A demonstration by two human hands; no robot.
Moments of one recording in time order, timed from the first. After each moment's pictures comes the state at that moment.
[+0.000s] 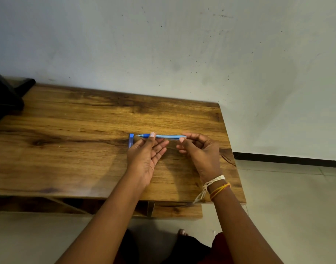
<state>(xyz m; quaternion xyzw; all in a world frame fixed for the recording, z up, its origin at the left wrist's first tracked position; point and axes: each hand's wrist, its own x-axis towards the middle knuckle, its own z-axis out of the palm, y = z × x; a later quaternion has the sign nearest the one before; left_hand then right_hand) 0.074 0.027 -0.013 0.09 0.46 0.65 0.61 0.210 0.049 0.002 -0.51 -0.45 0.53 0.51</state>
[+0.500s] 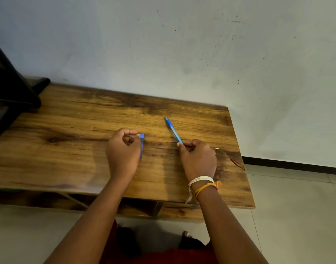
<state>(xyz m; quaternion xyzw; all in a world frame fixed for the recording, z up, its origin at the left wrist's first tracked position) 0.016 0.010 -0.007 0.35 0.74 0.54 0.21 0.175 0.042 -0.013 -0.71 -0.59 0.19 0.33</state>
